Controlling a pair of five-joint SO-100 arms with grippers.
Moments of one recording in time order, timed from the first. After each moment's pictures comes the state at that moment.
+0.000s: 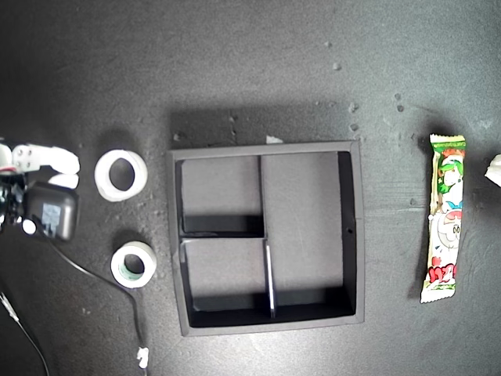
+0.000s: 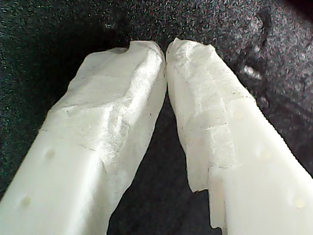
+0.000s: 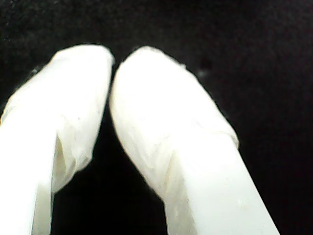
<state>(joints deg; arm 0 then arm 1) -3.0 191.3 176.7 75.8 -82.2 6.8 191.9 178.2 74.9 130.4</state>
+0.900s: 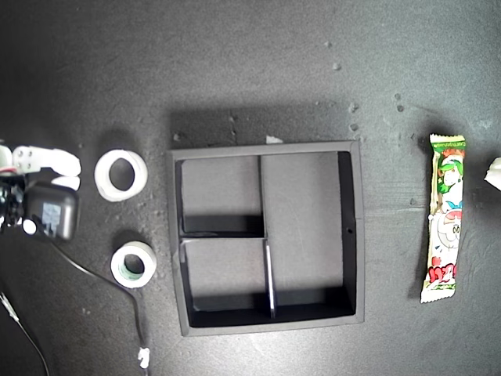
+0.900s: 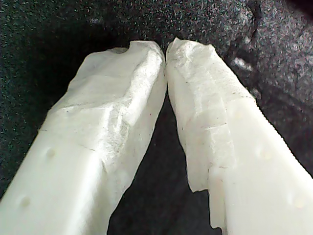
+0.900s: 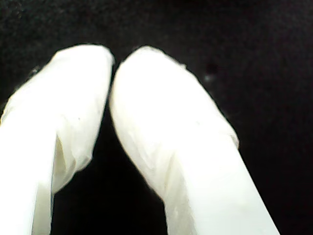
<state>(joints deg) -0.9 191.3 176.7 75.5 -85.0 5.1 191.9 178.2 74.9 130.4</state>
